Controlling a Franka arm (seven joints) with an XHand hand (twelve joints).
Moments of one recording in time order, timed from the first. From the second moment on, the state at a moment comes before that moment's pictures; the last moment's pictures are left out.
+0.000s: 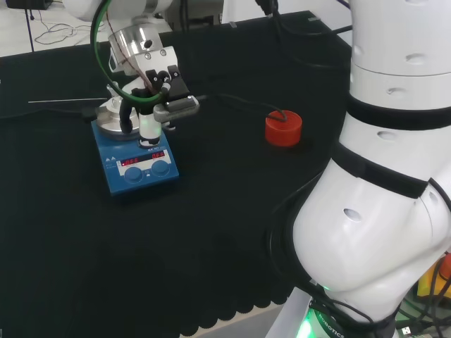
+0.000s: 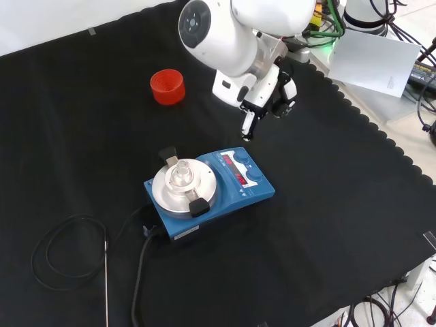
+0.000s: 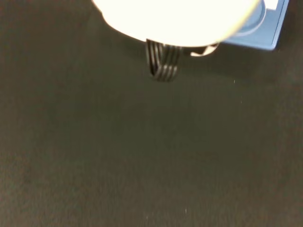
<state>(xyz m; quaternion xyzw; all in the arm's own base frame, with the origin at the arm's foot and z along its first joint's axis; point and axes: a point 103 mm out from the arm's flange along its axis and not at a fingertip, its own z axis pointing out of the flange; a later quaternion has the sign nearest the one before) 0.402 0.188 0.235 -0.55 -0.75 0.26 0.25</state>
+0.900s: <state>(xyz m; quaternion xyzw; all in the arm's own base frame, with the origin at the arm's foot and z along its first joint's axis) 0.395 0.195 0.204 -0.53 -0.74 0.32 0.27</state>
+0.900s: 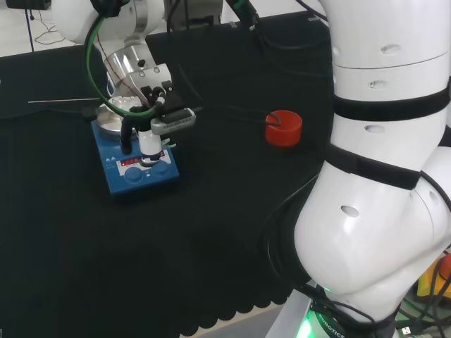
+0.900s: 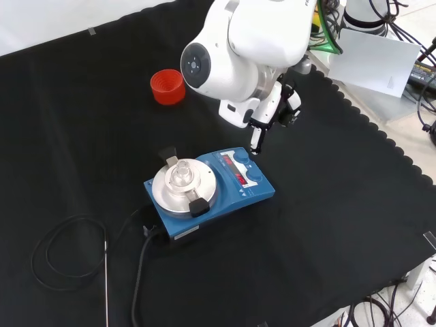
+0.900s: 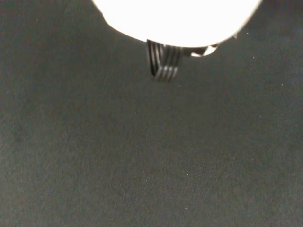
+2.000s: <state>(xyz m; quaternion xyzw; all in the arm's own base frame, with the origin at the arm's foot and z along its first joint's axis) 0.403 0.202 0.176 -0.52 -0.73 0.35 0.28</state>
